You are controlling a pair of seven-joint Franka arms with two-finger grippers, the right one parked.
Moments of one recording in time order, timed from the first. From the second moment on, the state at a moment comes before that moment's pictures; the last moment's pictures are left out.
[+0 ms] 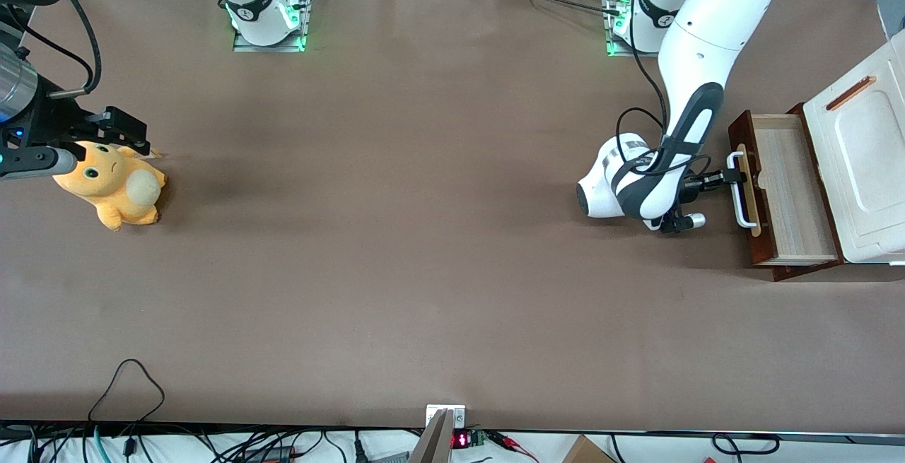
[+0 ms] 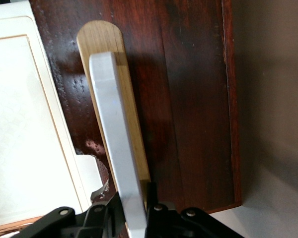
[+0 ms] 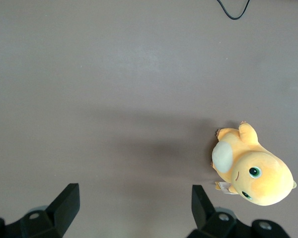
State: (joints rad) arm -0.21 0.72 -0.15 -1.89 1.13 1.29 -0.96
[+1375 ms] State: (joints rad) arm -0.27 0.73 -0.18 -1.88 1.04 1.25 -0.97
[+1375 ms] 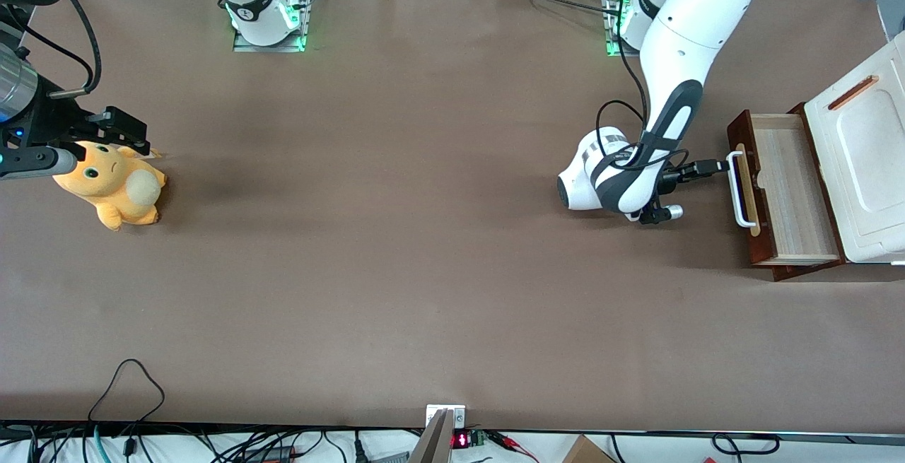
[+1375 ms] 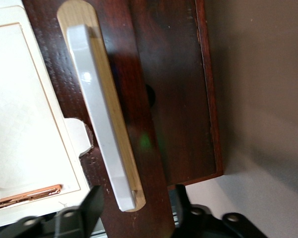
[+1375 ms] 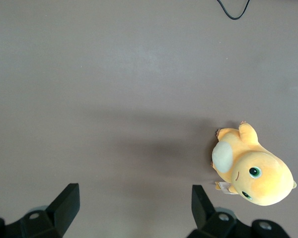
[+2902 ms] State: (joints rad) arm -0.16 0.43 -0.08 -1.66 0.59 1.42 -0.44
